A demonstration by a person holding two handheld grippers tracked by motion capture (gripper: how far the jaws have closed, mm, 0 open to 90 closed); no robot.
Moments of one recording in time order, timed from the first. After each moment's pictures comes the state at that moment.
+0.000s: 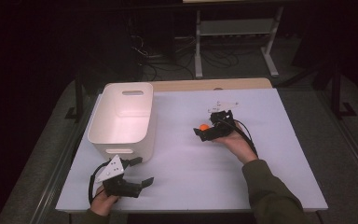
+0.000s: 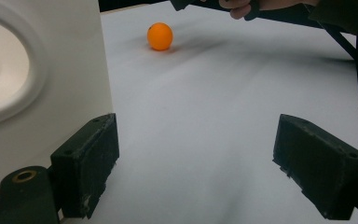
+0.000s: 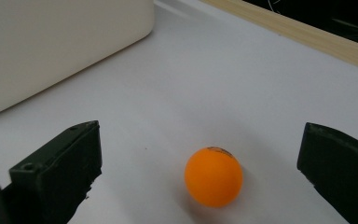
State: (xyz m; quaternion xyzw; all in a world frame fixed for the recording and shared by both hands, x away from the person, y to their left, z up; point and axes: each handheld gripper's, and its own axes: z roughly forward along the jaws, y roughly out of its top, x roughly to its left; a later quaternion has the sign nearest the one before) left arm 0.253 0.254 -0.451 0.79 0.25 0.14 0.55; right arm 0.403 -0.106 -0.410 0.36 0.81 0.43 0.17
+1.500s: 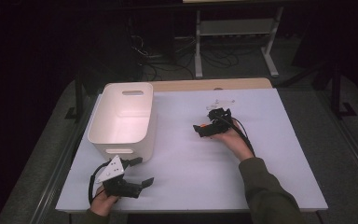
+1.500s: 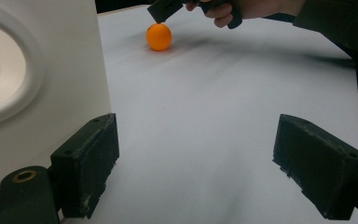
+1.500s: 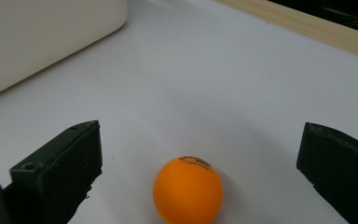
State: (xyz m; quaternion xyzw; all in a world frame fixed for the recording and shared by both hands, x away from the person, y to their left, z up) left arm 0.252 0.254 -0.451 0.79 0.24 0.14 0.55; right arm 0.426 -0.103 -0.428 0.38 0.81 0.42 0.17
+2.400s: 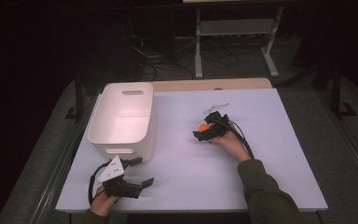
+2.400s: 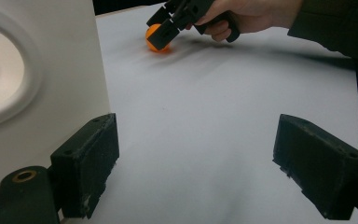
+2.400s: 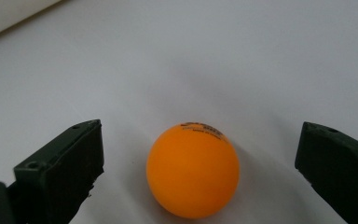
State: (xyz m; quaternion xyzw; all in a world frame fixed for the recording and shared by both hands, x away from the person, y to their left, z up) left arm 0.251 0.254 -0.451 0.79 0.24 0.14 0.55; right arm 0.432 -0.097 -0.453 0.39 0.83 0.37 0.14
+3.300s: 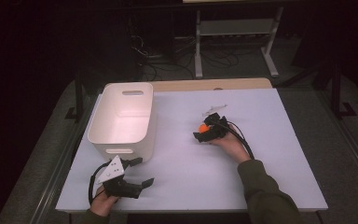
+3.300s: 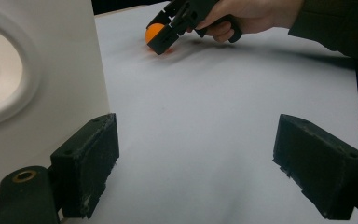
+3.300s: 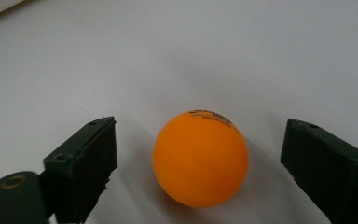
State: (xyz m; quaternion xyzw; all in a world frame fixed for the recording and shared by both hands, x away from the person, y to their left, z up) left arm 0.251 0.253 -0.451 0.79 0.24 0.14 0.55; right arm 0.428 -0.094 -0.454 0.39 0.84 0.36 0.14
